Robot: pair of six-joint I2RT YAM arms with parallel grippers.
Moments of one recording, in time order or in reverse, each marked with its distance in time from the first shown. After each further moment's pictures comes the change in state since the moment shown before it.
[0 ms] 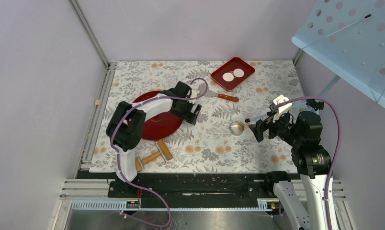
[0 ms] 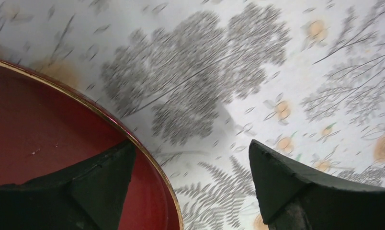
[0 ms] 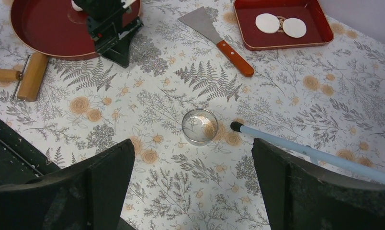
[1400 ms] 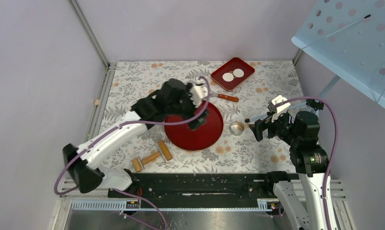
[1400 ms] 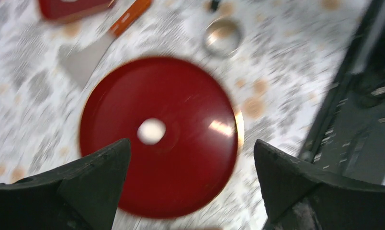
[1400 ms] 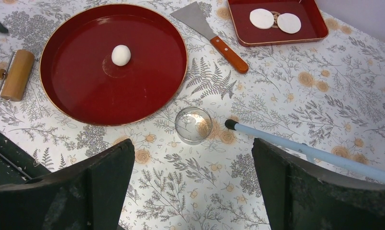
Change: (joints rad) left arm -0.344 -0.499 0.114 -0.085 0.025 0.186; right arm 0.000 0.000 -0.039 0.032 0.026 -0.015
